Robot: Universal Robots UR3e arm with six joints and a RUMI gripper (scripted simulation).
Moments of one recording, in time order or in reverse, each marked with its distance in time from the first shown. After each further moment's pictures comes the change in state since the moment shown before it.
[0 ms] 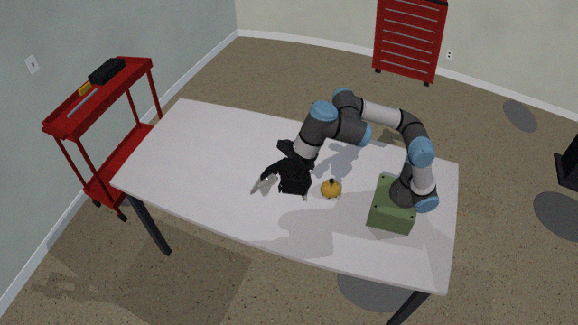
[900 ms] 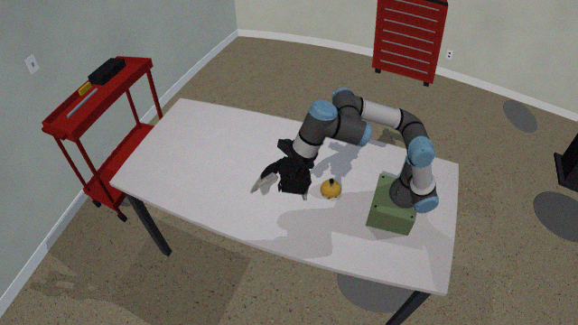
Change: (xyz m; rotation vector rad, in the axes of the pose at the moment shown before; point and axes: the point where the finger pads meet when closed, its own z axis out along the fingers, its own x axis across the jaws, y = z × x) arm 0.001 -0.004 0.001 0.003 0.004 0.017
